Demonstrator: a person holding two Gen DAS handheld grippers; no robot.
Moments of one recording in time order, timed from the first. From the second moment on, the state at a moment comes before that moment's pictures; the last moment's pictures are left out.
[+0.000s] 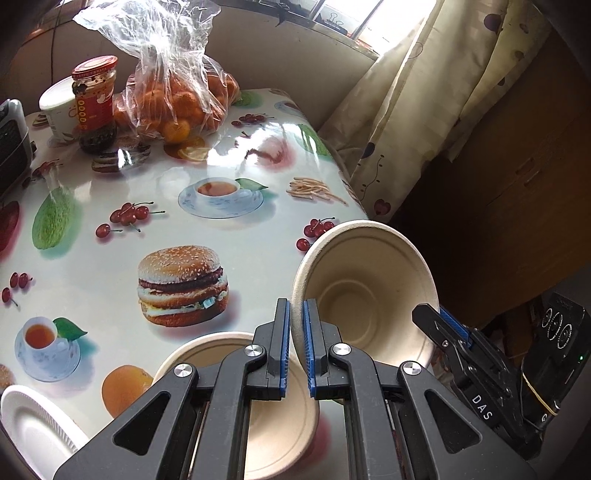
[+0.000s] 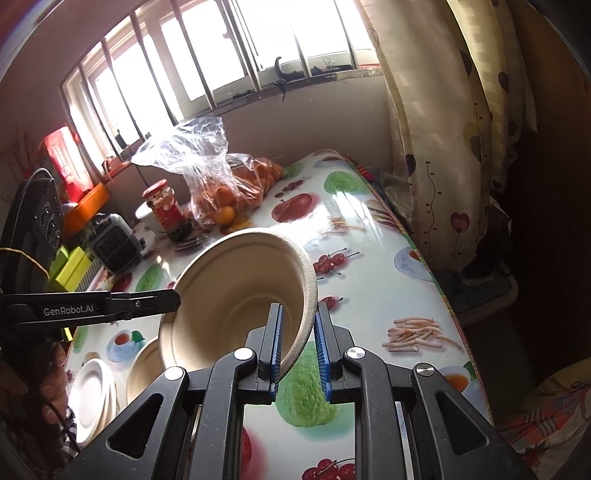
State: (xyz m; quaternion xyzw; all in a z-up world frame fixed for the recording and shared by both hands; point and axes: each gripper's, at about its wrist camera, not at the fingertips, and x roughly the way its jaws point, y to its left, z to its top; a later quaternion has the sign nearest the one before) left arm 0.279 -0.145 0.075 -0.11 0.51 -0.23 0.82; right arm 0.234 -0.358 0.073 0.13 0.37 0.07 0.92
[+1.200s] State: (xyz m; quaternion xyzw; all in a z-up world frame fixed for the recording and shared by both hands) left arm 0.231 -0.046 0.045 -0.16 0.53 -0.18 0.81; right arm 0.204 -0.262 0.043 0.09 0.41 0.12 0.90
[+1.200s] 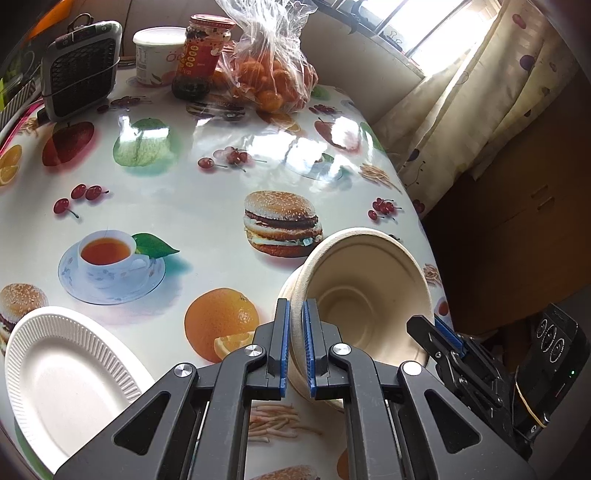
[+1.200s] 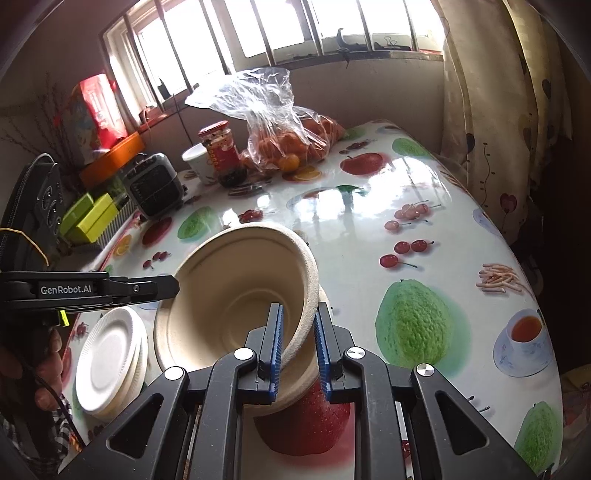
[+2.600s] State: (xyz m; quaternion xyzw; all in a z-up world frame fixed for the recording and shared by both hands) left arm 0.230 -0.047 0.032 -0.16 0.54 -0.17 0.81; right arm 0.199 -0.261 0.030 0.09 0.41 0.11 0.90
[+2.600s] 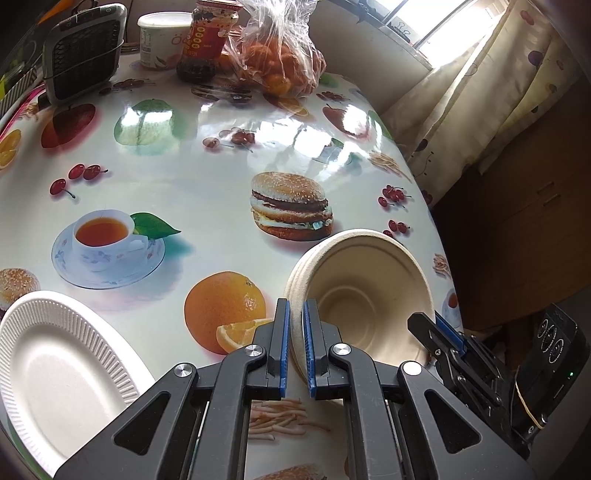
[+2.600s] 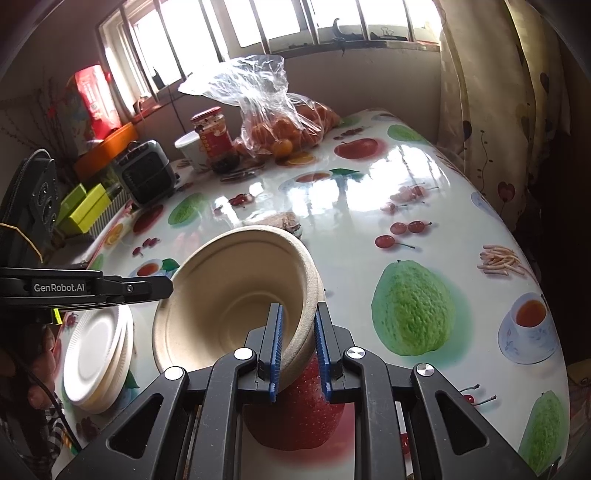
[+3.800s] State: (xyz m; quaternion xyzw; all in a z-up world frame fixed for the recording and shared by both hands) left arm 0.224 -0.056 0.033 -0.10 0.51 -0.15 0.84; right arm 0.204 -0.263 0.017 0.09 0.42 0.10 0.90
